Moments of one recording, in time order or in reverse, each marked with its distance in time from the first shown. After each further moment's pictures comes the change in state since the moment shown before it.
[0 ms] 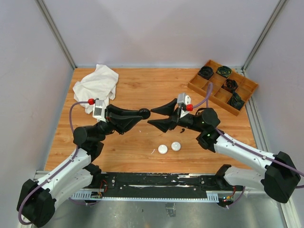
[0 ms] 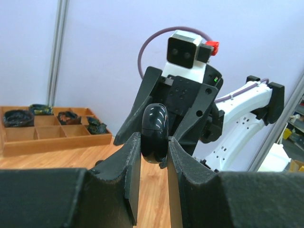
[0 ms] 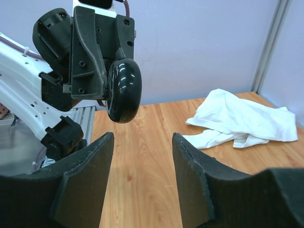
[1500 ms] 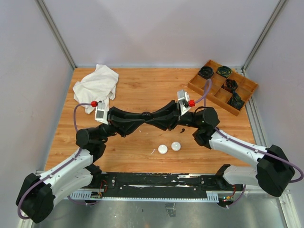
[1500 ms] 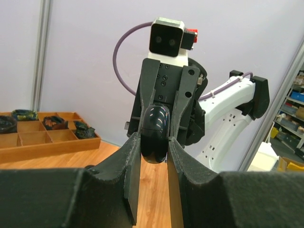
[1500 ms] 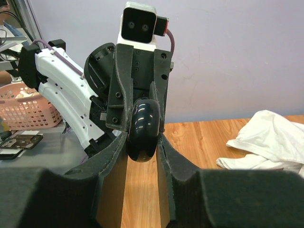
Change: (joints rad) left arm -0.055 0.051 -0.040 0.150 -0.021 -0.021; right arm -0.011 0.107 0.030 0.257 -0.169 0.246
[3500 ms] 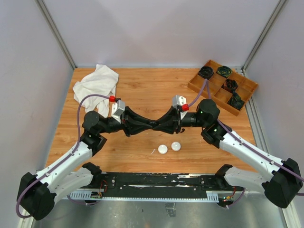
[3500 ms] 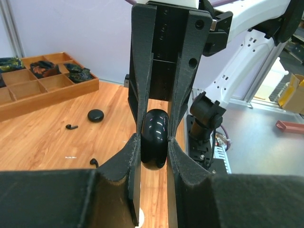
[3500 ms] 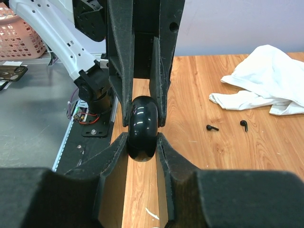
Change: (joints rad) left arm -0.003 0.042 0.193 -0.547 0.291 0.351; right arm -0.065 -0.144 0.084 -0.707 -0.153 -0.380
